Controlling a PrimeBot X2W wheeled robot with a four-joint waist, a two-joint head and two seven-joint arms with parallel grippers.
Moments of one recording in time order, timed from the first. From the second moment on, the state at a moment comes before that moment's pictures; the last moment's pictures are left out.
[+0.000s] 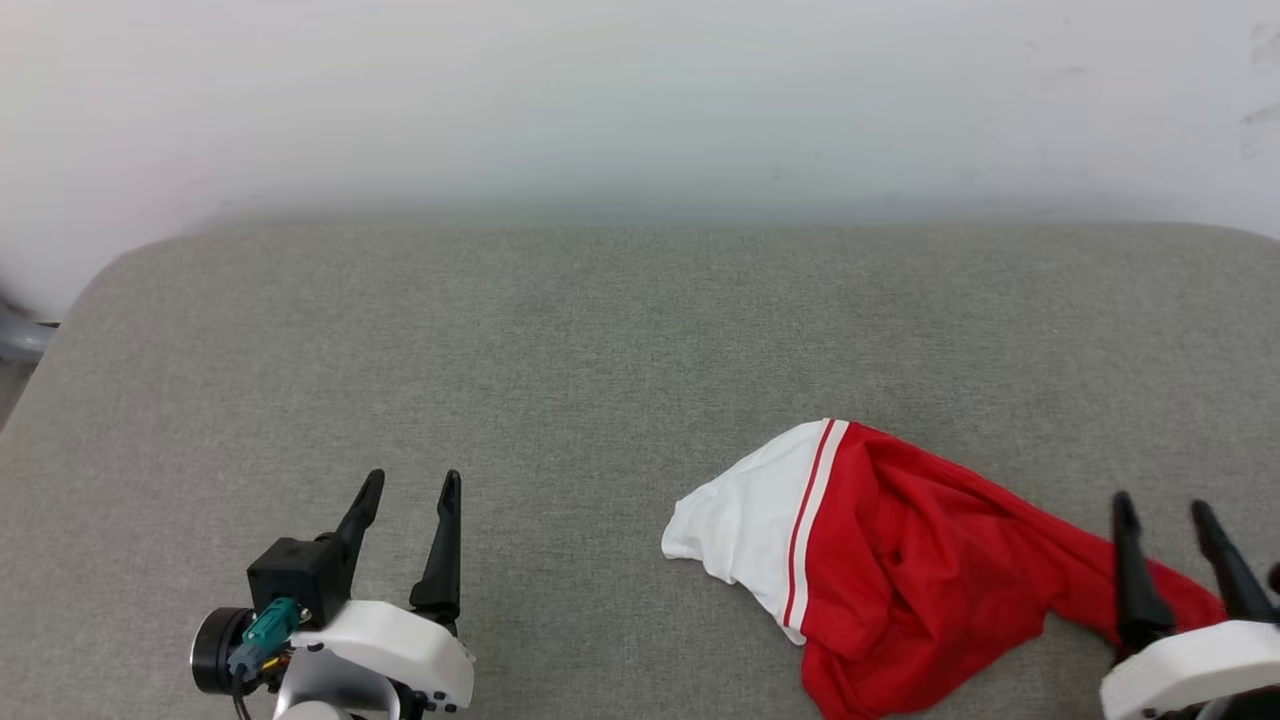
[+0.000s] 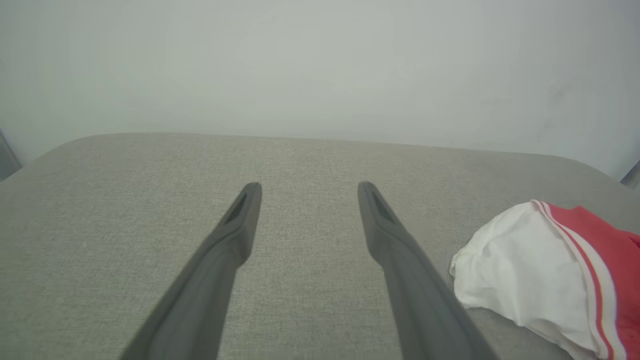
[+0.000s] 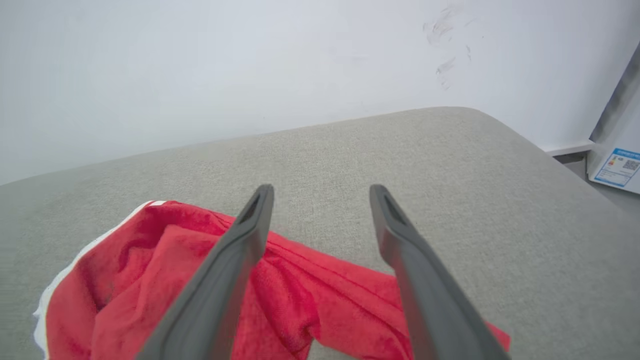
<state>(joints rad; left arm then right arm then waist) -0.09 0.27 -0.29 0.13 -0.43 0.11 -0.22 0.04 -0.05 -0.26 0.05 0.20 0.13 -0.02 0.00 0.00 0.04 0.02</state>
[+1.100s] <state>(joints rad) -0.52 0.27 -0.66 0.34 -0.51 -0.12 0.58 0.02 -0.05 -0.08 -0.16 0.25 0.13 0.00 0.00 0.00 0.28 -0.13</state>
